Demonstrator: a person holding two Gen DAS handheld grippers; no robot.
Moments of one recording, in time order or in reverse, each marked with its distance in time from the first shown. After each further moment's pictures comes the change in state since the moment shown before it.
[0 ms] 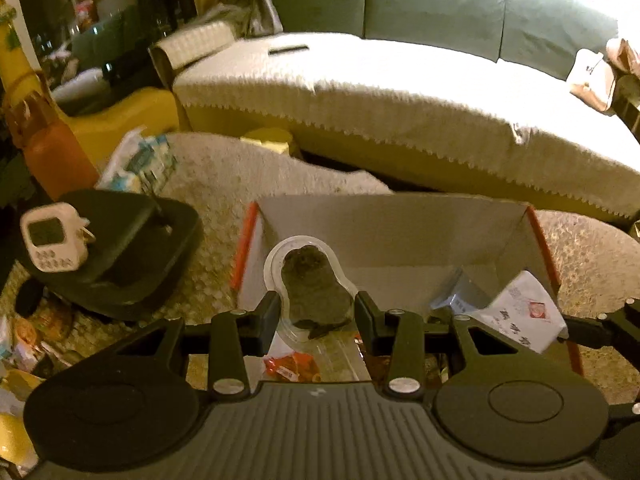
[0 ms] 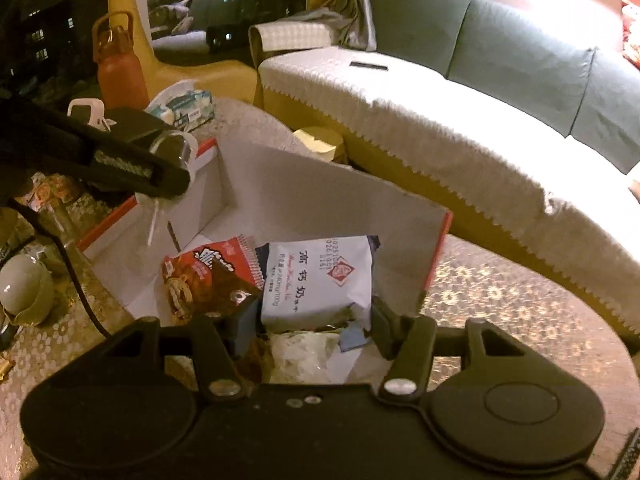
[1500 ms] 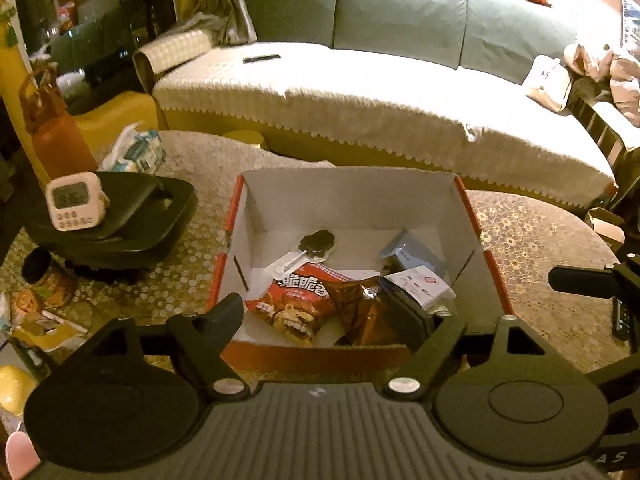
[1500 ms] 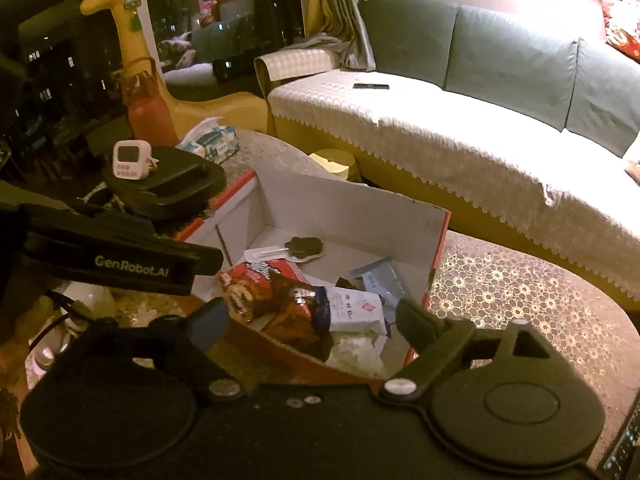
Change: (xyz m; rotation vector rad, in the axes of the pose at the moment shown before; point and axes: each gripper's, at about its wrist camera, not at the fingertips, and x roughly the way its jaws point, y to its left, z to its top) left arm -0.096 0.006 -0.053 0.016 -0.053 -0.097; right arm -0.095 0.018 -0.018 0.083 -0.091 0.057
